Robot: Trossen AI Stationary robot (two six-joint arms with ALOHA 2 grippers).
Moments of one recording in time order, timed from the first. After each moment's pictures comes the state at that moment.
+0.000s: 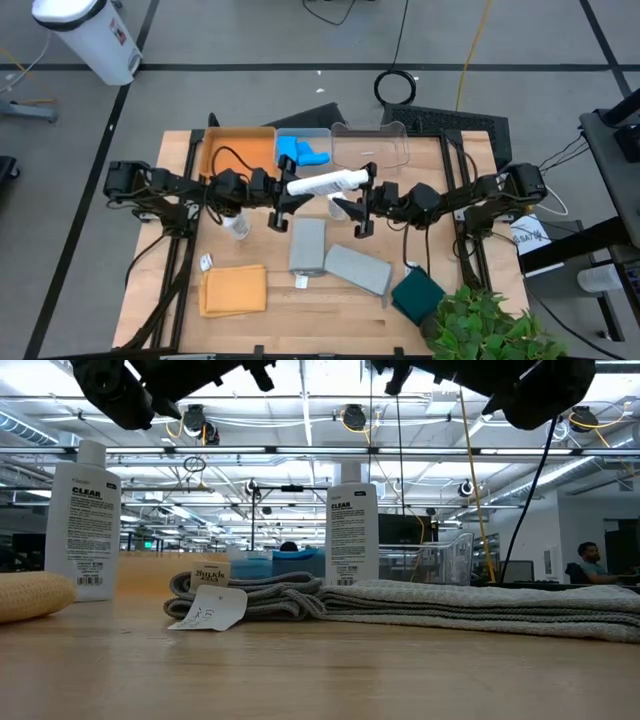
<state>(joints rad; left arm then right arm) 0.05 1.49 0.67 1.40 0.17 -0.03 0.08 1.55 0.70 1.44 0.14 -0.07</state>
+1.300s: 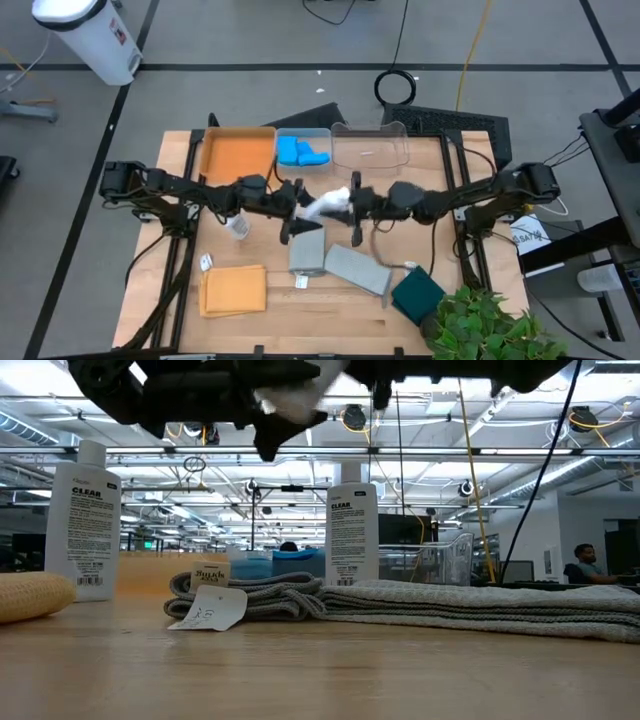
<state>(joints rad) 0.04 1.46 0.67 0.77 0.25 -0.25 0.09 1.44 0.82 0.72 0.07 0.03</state>
